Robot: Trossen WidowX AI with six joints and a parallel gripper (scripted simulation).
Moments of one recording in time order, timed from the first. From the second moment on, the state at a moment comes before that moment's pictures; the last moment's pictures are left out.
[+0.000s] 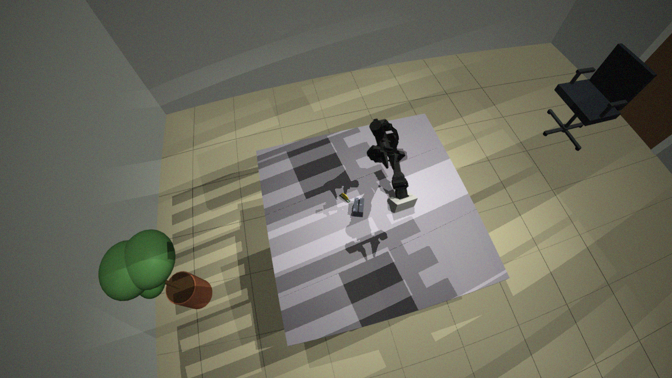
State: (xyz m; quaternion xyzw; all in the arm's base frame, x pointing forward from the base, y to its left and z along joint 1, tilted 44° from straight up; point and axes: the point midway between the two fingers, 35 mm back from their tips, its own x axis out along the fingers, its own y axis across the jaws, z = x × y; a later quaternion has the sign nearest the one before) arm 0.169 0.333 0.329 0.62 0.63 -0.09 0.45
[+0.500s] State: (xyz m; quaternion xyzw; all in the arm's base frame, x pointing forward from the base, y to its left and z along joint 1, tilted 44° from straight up) arm 0.319 0.165 0.212 0.47 0.43 -0.35 0.68
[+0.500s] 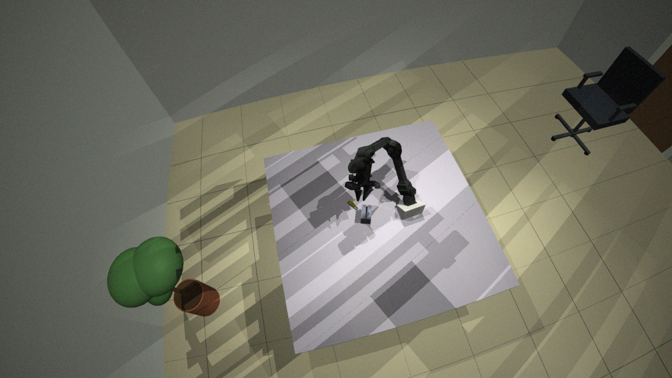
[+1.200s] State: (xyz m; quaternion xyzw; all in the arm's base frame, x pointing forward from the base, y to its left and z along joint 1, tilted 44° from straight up) arm 0.330 -0.035 0.169 0.13 0.42 -0.57 0.70
